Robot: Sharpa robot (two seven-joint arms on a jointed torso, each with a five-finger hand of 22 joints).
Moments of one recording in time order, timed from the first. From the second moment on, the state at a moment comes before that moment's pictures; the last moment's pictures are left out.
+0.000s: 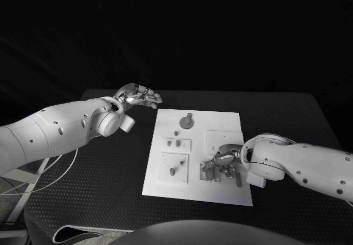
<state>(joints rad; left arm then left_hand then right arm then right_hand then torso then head) 1.23 -0.73 -0.11 1.17 -0.37 -0.16 0.24 1.10 -0.08 0.35 -0.29 0.06 0.86 0.19 0.30 0.42 1.11 0.15 0.07 0.14 0.86 0.11 0.67 0.33 0.01 0.85 0.01 0.07 0.88 1.11 -0.80 -0.14 1.58 -0.90 0.10 -0.51 0.63 -0.12 0.71 -0.19 0.04 1.01 0.09 0.27 0.65 1.22 -0.02 1.02 1.15 1.27 -0.13 1.41 0.95 0.25 1.14 -0.01 0.79 1.31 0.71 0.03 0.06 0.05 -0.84</state>
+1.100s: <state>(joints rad) 1.23 -0.73 -0.11 1.17 -0.37 -0.16 0.24 1.10 -0.08 0.35 -0.29 0.06 0.85 0.19 0.30 0.42 1.11 0.15 0.07 0.14 0.86 0.11 0.67 0.34 0.01 0.85 0.01 0.07 0.88 1.11 -0.80 -0.14 1.57 -0.90 0.10 -0.50 0.63 -0.24 0.75 -0.07 0.04 1.01 0.09 0.27 0.66 1.22 -0.02 1.01 1.14 1.26 -0.13 1.41 0.94 0.25 1.14 -0.01 0.79 1.31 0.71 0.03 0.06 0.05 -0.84</state>
